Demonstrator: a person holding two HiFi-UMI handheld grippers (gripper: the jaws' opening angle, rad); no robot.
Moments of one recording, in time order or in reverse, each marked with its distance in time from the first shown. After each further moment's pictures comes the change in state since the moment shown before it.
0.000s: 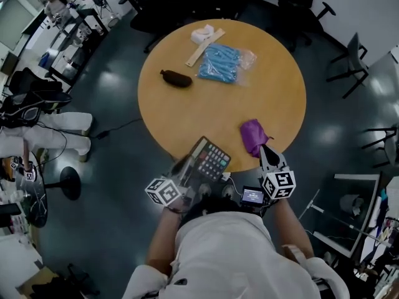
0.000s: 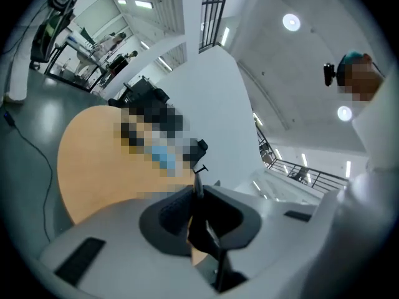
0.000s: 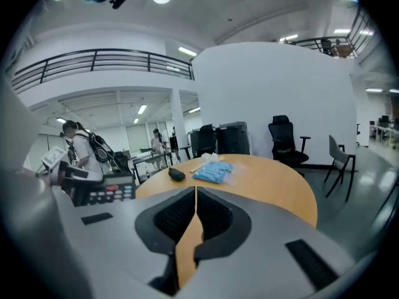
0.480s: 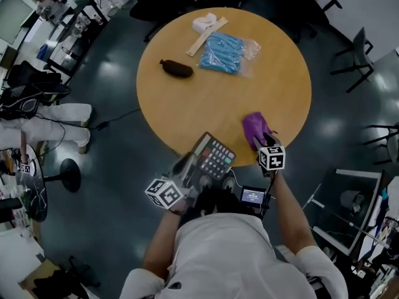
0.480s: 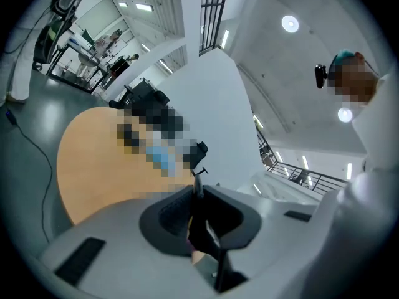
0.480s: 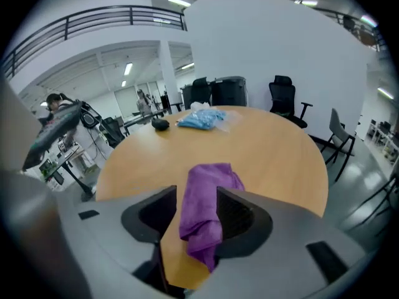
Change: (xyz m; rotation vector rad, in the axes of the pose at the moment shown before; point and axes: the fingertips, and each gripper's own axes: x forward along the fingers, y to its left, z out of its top) left arm -0.005 -0.017 0.001 0.004 -0.030 0.014; right arm 0.084 -0.054 -0.133 0.004 0.415 -0.040
